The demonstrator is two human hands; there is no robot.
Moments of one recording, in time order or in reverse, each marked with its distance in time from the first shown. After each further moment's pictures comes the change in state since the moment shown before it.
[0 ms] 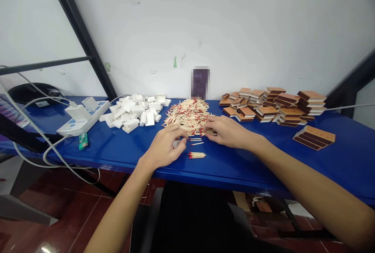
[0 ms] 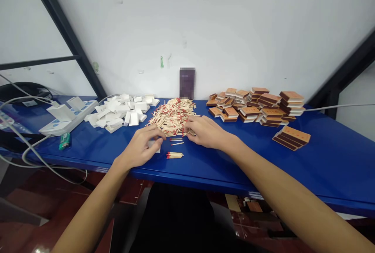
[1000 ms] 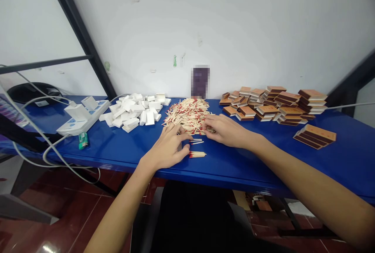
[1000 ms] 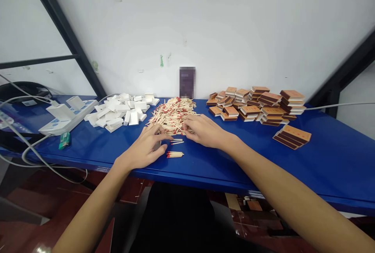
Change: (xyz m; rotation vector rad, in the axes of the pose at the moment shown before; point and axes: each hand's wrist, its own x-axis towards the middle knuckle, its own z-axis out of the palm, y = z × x) left_hand -0.002 0.001 0.004 0.172 -0.216 -0.005; right_hand 0.001 -0.003 0.000 0.091 0.063 -0.045
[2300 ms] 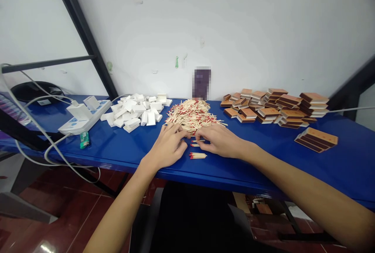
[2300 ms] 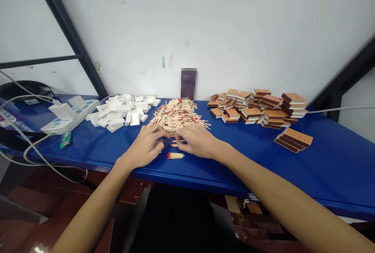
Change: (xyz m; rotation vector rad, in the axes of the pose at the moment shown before) left_hand 0.003 -0.001 0.002 0.040 0.102 -0.051; right_hand 0.003 -0.030 0.005 0.129 -0.073 0.030
